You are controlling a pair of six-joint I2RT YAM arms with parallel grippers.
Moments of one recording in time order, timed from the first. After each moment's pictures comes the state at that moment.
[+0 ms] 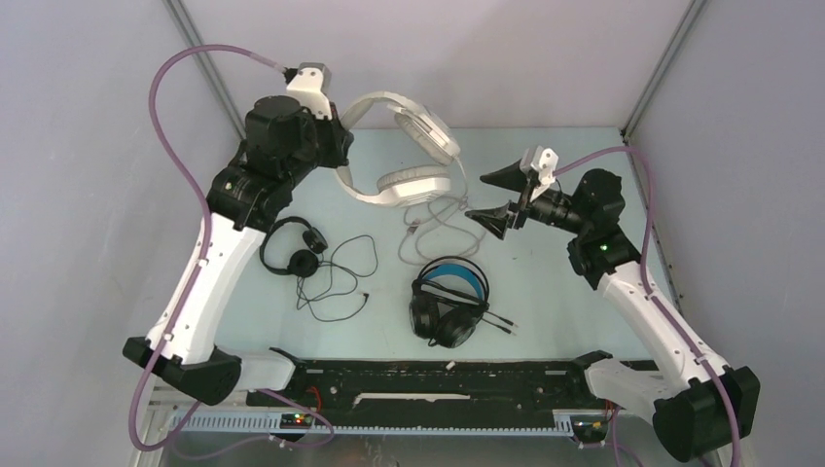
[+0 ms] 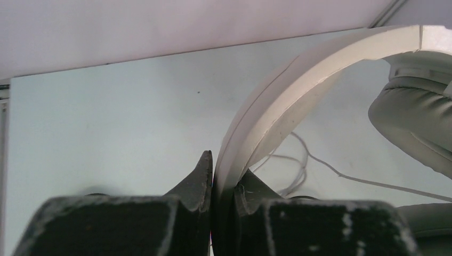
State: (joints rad) left arm -0.45 1.31 1.72 -0.70 -0.12 -0.17; right arm 0.34 1.06 0.95 0.18 -0.86 -0.06
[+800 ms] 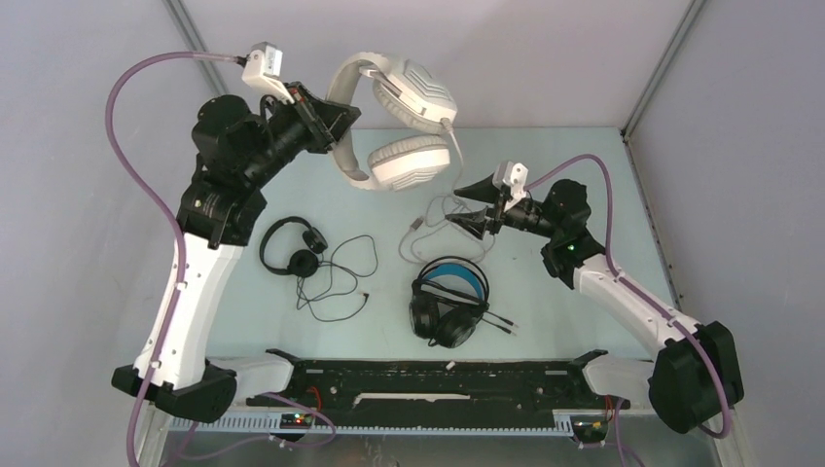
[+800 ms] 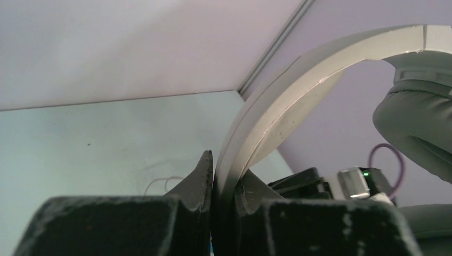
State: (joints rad) left arm -0.37 1.22 1.72 -0.49 0.23 -0.48; right arm 0.45 1.19 0.80 0.51 -0.84 -0.08
